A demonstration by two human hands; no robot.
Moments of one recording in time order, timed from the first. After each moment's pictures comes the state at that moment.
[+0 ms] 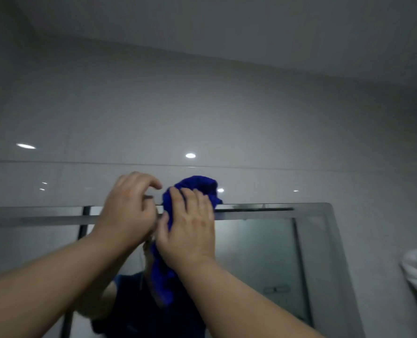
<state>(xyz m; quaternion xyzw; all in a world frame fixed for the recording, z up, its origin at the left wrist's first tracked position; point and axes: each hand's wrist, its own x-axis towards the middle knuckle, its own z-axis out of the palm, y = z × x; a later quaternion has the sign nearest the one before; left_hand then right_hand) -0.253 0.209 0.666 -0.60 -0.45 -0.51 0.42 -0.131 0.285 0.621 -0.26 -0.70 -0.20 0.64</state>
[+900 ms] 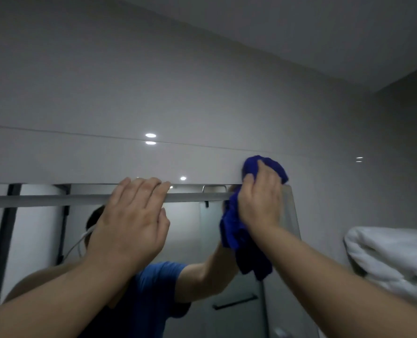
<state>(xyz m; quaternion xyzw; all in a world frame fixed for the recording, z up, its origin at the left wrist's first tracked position) -0.183 0.278 0.608 -0.58 -0.46 -0.35 0.57 0.055 0.402 0.638 -0.41 -0.53 -0.14 0.73</state>
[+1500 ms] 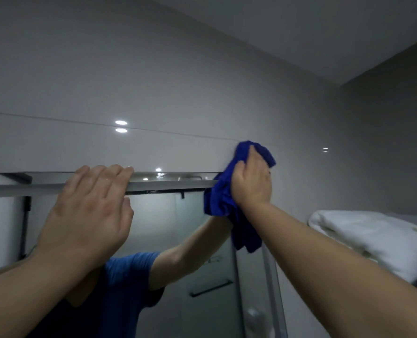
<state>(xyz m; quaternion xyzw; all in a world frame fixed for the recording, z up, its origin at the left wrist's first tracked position) -0.182 0.278 0.607 -0.57 -0.48 -0.34 0.57 0.112 0.422 0.649 -0.45 -0.55 -0.12 0.70</state>
